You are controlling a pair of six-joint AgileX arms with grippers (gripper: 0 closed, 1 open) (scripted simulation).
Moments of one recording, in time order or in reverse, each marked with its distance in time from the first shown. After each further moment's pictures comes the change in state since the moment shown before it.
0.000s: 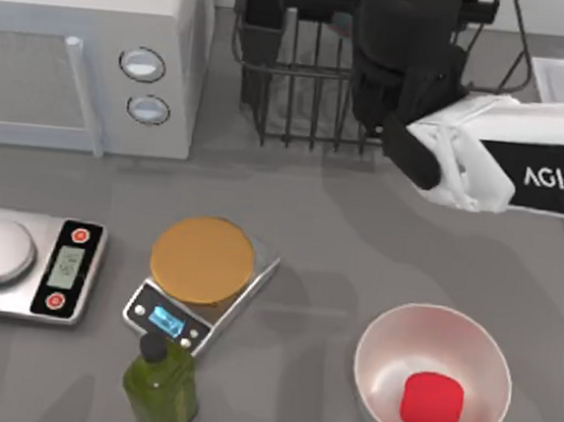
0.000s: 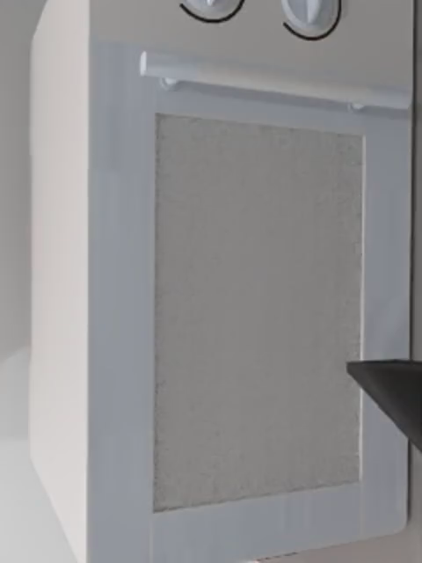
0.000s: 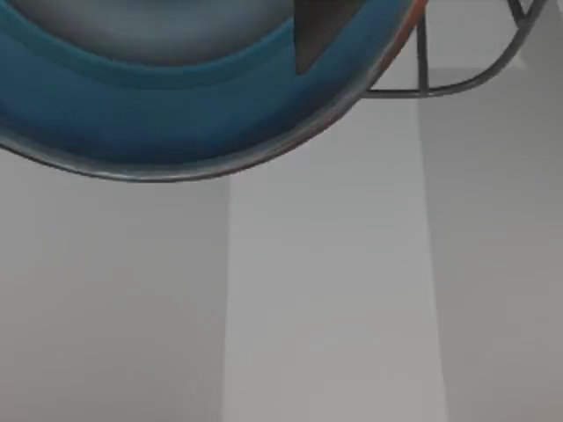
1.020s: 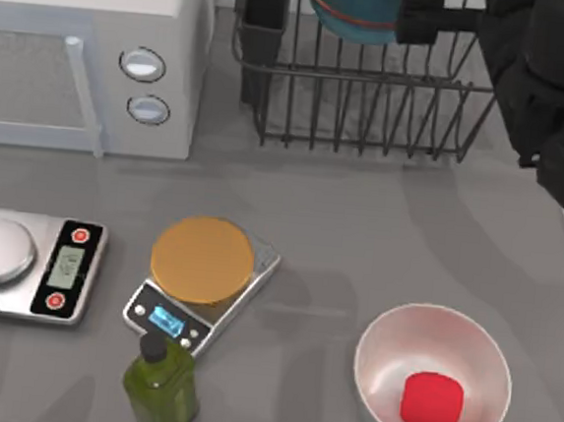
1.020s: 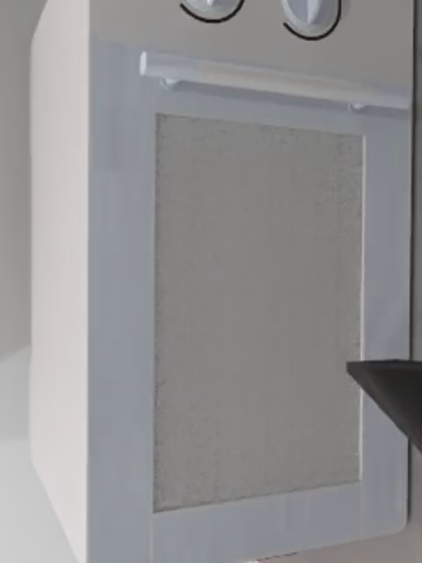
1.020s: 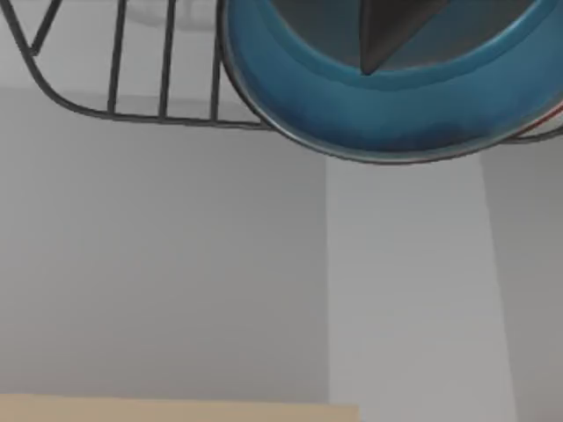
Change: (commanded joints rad) left arm 0.000 0.000 0.000 0.000 0.000 0.000; right arm -0.138 -0.377 -0.335 -0.090 -0.227 0.004
